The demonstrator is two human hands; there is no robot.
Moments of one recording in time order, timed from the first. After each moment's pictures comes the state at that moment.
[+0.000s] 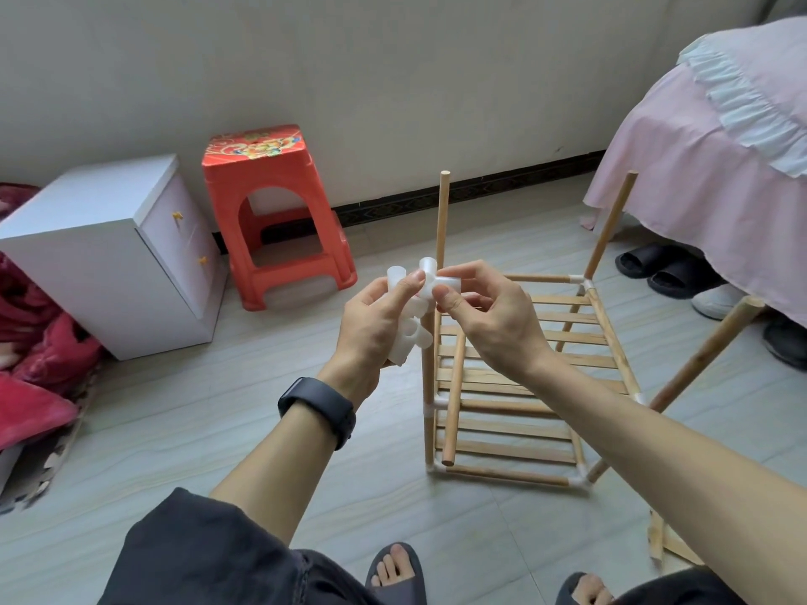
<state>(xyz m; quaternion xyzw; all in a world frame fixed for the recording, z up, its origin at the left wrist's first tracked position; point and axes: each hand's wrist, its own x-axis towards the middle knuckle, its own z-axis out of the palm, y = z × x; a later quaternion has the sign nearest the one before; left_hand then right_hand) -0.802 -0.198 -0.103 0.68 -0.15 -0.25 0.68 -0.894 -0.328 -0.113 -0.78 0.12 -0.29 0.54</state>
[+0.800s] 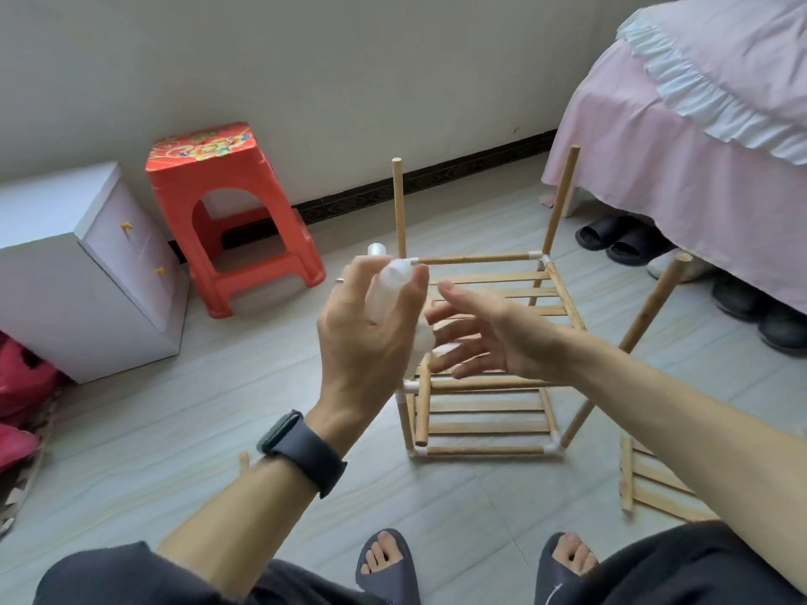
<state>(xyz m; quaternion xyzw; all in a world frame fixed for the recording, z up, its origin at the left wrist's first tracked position) -0.866 -0.198 -0.093 0.69 -0.38 0.08 0.61 -0.952 -0.357 -0.101 -0.68 0.18 0.07 0.70</state>
